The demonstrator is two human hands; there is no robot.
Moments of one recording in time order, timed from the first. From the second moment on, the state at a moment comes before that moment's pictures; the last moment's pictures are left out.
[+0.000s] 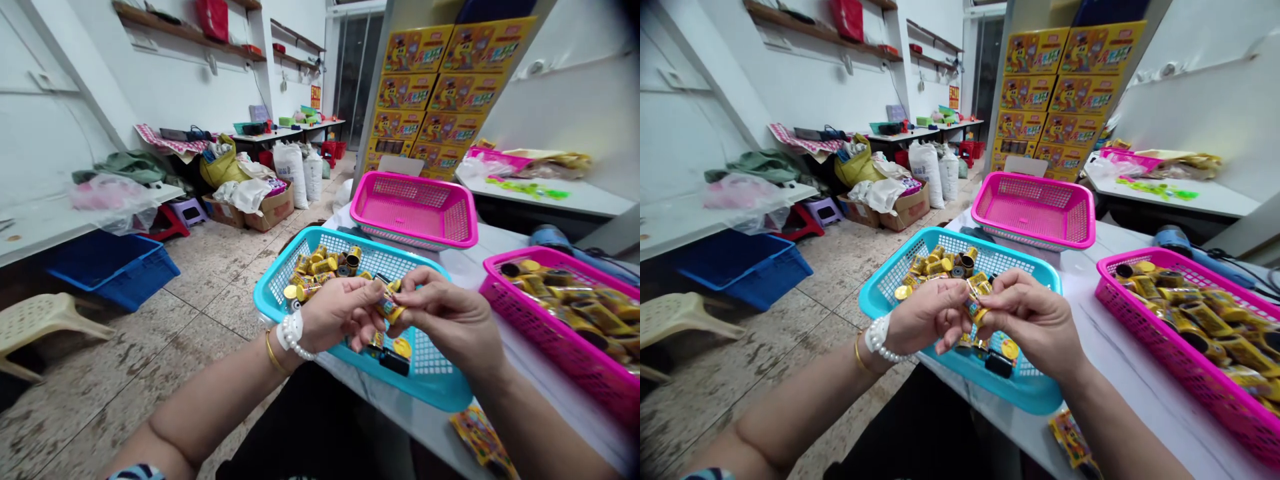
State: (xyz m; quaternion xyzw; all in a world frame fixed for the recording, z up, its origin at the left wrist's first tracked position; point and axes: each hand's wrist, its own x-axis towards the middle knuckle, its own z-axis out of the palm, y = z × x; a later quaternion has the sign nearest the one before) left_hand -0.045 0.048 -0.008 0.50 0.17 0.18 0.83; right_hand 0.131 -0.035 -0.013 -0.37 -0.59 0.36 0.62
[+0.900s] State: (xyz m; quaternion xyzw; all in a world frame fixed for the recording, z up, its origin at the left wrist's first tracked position) left_hand -0.113 0.028 -0.018 0.78 0.29 0.36 0.42; right_hand 0.179 -0.184 -0.079 -0.79 -0.51 0.08 0.33
